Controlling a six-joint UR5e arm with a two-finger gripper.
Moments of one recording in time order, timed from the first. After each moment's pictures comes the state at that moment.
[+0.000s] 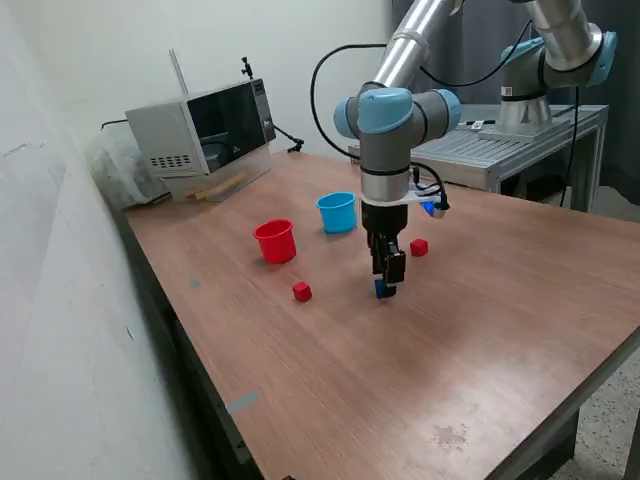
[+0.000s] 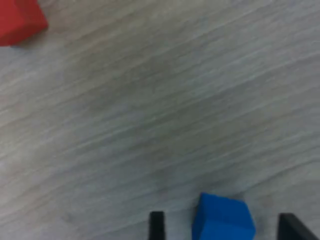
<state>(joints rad) 0.16 -0.65 1.23 -2.22 -1.69 3.72</state>
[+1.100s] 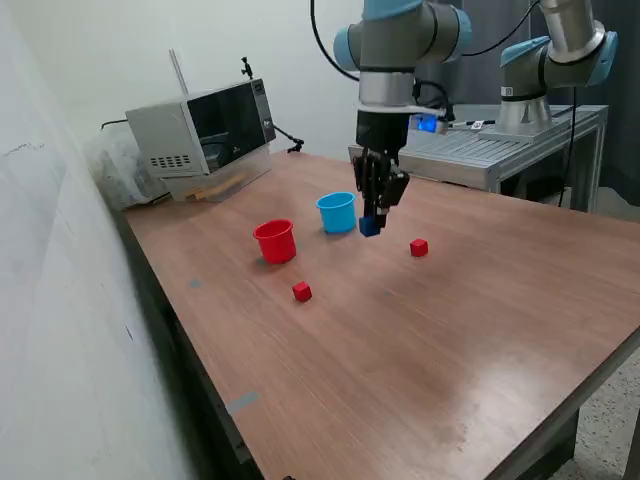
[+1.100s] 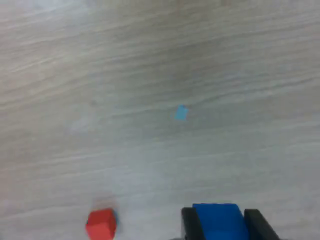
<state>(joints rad) 0.17 -0.86 1.25 -2.18 -1.69 3.53</state>
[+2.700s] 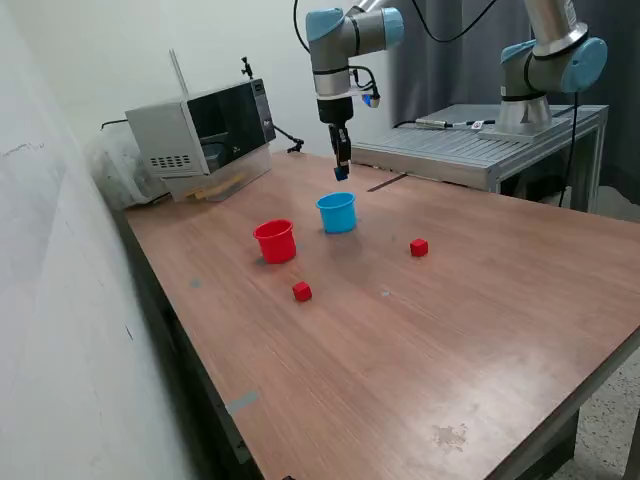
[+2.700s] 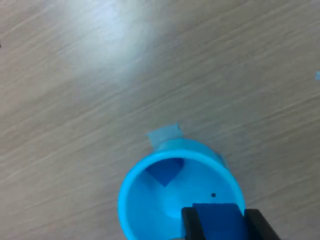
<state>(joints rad) -0.24 -1.14 1.69 -2.15 -1.69 3.36</state>
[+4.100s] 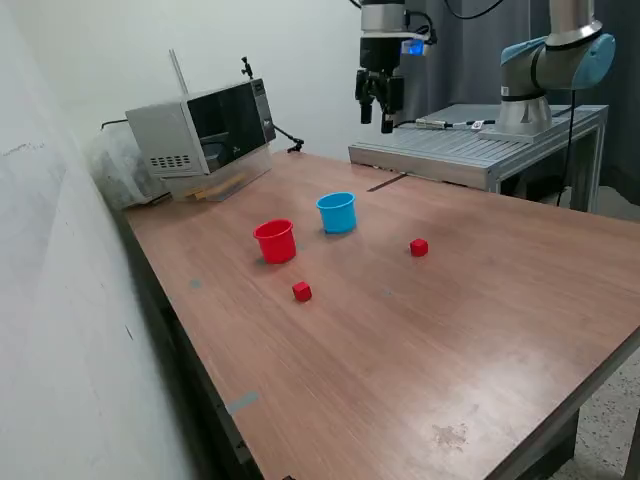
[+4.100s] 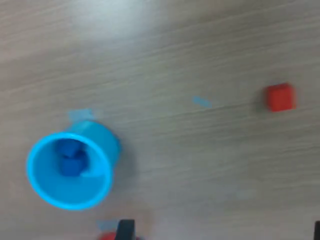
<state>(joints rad) -0.03 -1.34 1.73 -2.14 -1.69 3.33</state>
